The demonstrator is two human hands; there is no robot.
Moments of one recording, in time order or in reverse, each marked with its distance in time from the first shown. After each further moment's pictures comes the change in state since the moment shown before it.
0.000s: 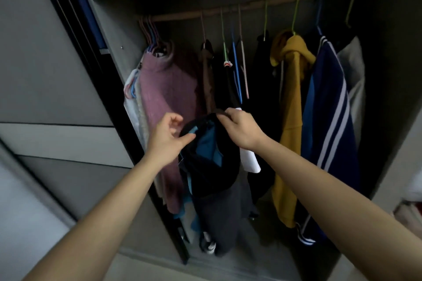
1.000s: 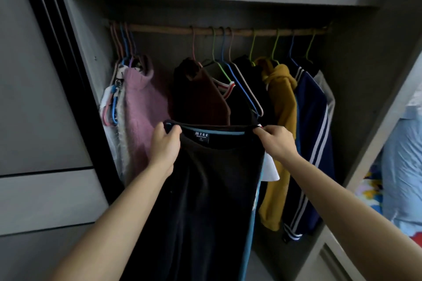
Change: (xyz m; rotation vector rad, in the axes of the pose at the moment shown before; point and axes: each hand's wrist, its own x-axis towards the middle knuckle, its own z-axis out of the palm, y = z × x) left_hand 0.126 -0.070 -0.036 -0.617 -0.145 -0.255; right_hand 0.016 -0.018 0.025 -0.273 0.522 0.610
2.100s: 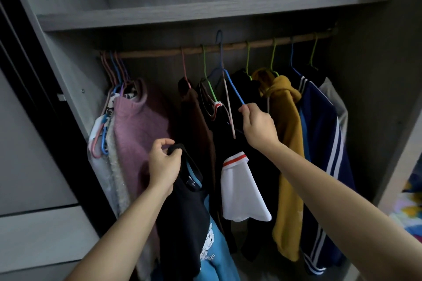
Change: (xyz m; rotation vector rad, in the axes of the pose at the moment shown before) left_hand 0.035 -0.012 0.044 0.117 0.138 0.182; right_hand 0.095 -0.041 0.014 0.022 0.124 -0.389
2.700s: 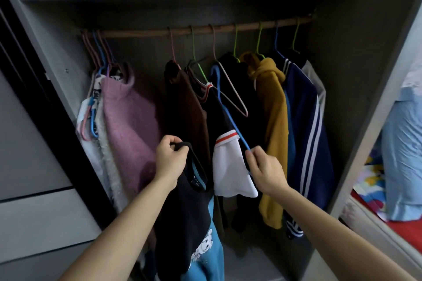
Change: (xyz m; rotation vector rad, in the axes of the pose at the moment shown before) left_hand -0.031 -0.027 -0.004 0.010 -0.225 -0.044; right_hand -0.160 0.063 0.011 -0.030 -0.095 0.048
